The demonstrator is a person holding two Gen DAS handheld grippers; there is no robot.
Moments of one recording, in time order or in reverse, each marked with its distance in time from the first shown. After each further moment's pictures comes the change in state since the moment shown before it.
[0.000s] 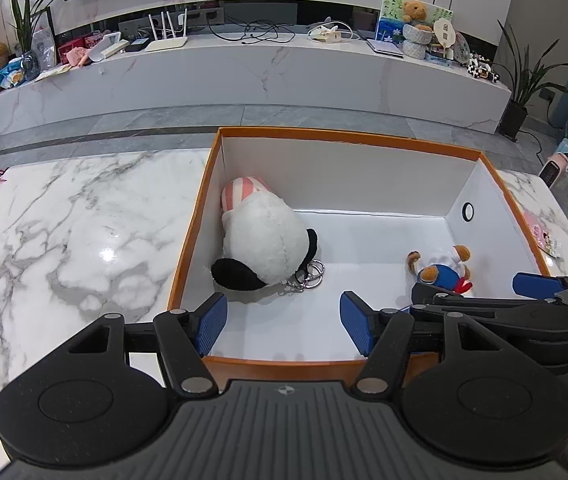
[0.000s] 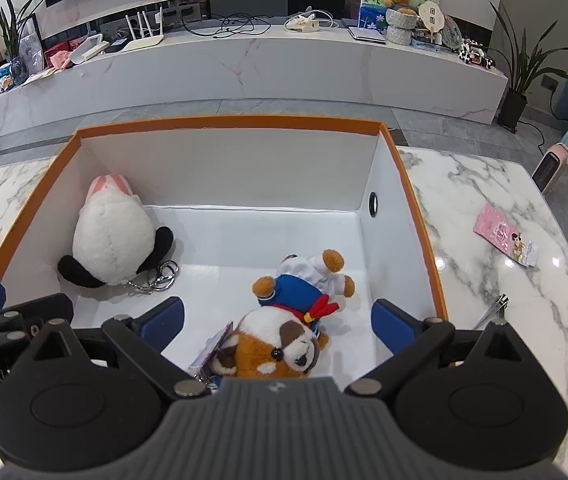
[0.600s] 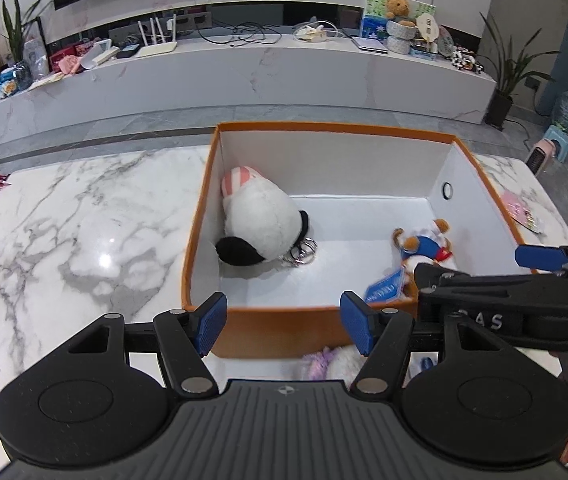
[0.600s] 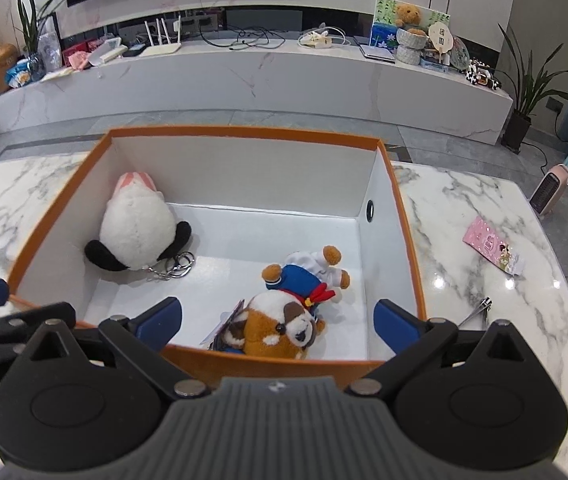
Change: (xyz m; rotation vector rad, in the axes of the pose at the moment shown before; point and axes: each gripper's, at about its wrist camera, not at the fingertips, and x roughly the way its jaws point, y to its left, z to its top) left arm -0.032 0.002 -0.020 0.045 0.002 -0.027; right arm -0.044 -0.002 -0.016 -0.043 -0.046 0.024
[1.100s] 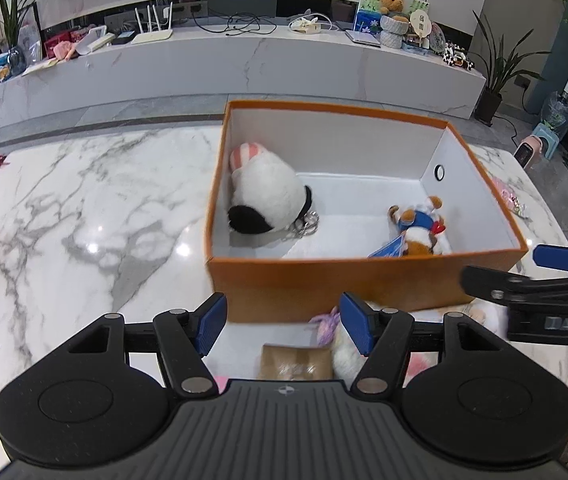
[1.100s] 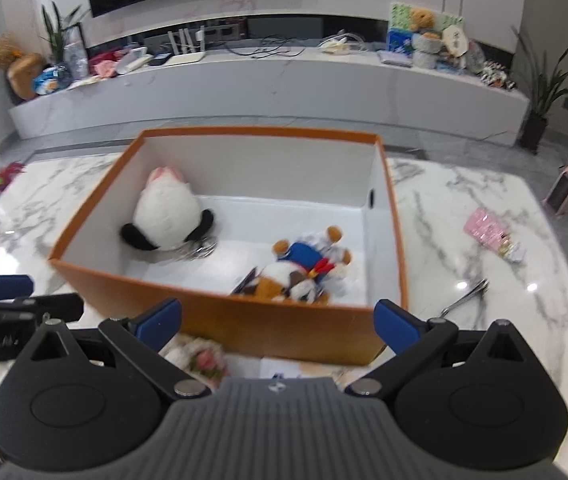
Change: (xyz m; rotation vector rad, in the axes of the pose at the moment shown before) left arm -0.013 0.026 -0.024 -0.014 0.027 -0.043; right arm -0.040 -0.022 -0.027 -0.003 -0.005 0.125
